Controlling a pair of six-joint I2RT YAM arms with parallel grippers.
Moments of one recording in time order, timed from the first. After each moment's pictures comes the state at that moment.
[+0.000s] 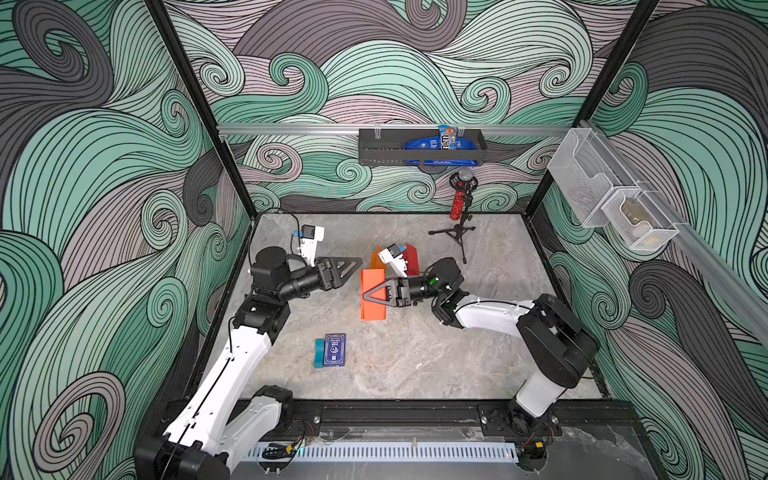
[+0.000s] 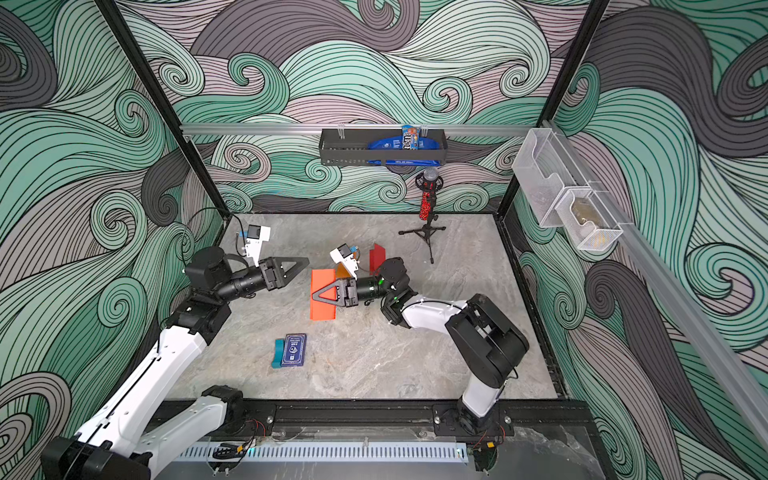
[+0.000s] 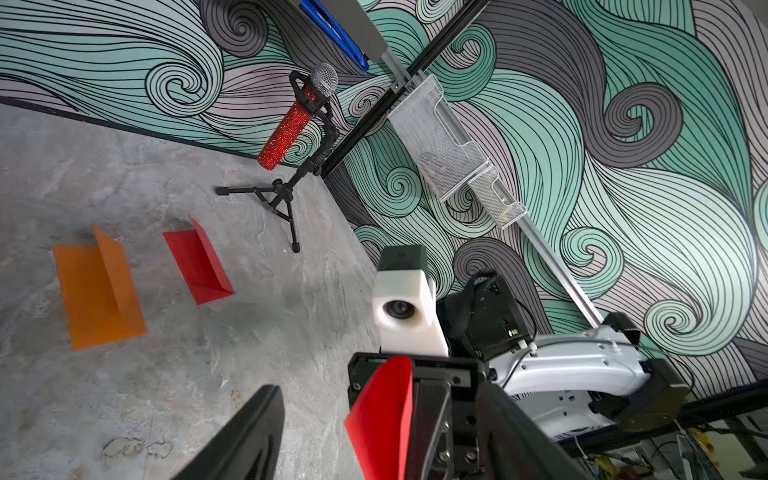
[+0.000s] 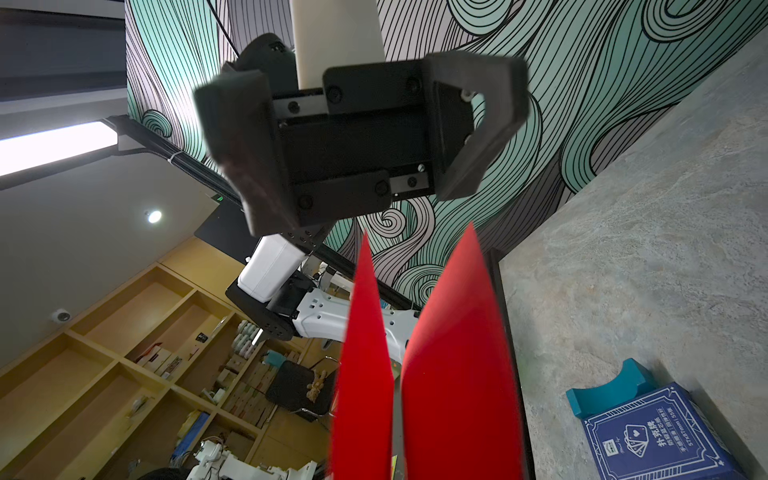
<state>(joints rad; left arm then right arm) -0.20 0.93 0.79 0.00 0.82 -0.67 0.71 1.71 0.87 1.04 -1.04 1.17</state>
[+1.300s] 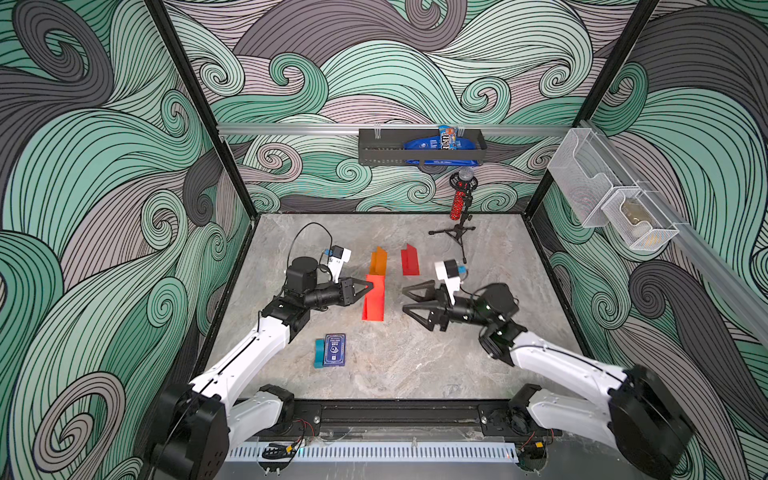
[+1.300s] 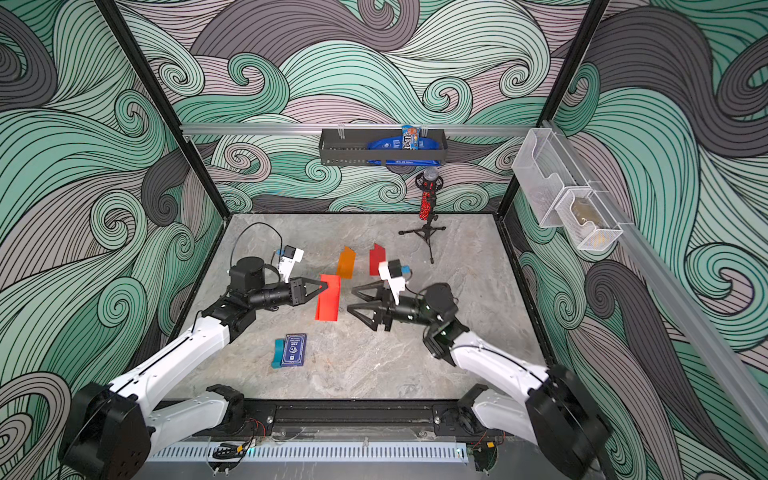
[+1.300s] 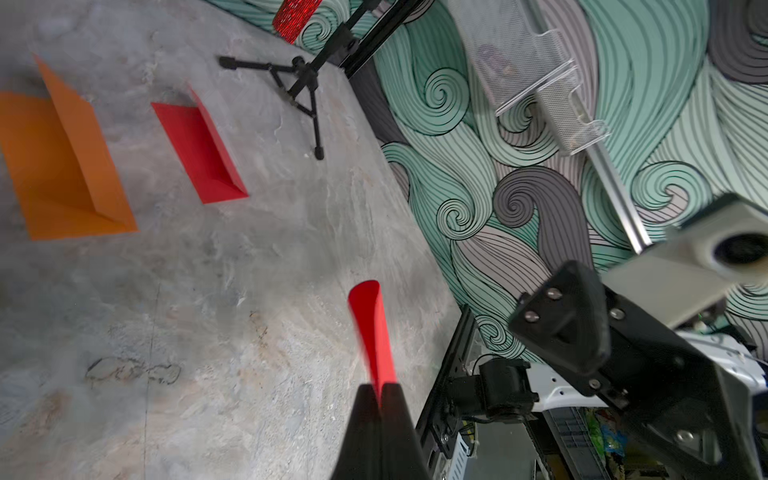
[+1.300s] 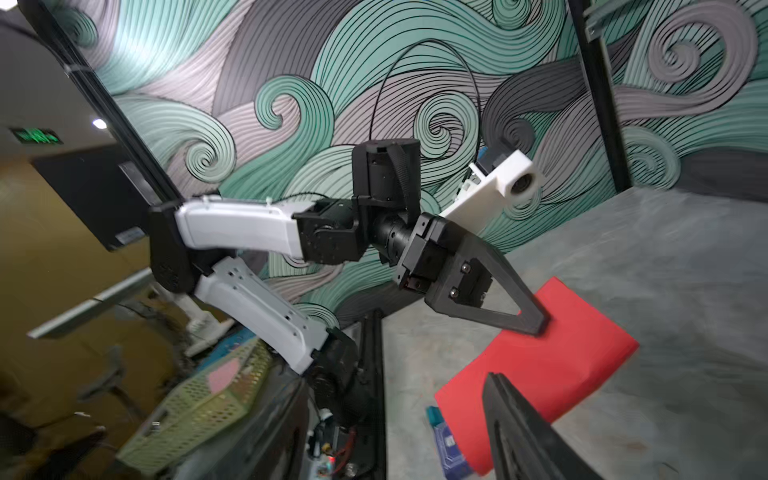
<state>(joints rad) -0.34 1.15 0.68 0.00 0.76 -0.56 0.65 1.07 0.40 0.85 -0.70 0.49</state>
